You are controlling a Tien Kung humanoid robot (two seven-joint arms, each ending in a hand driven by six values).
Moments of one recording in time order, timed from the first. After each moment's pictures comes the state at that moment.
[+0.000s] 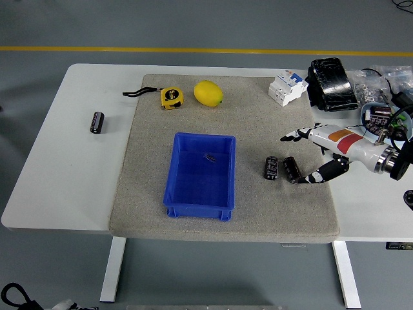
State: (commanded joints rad) left arm -0.20 0.06 -0.80 -0.19 1.40 -0.01 0.11; right arm 0.55 -0.50 0.85 1.15 -2.10 0.13 0.41
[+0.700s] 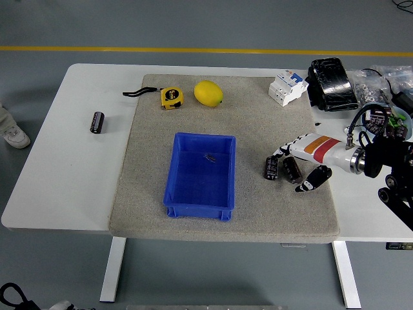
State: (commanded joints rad) left arm -0.20 0.07 -0.83 -0.20 1.43 -0.03 0.13; right arm 0.64 -0.41 0.75 1.00 -2.19 0.12 0.41
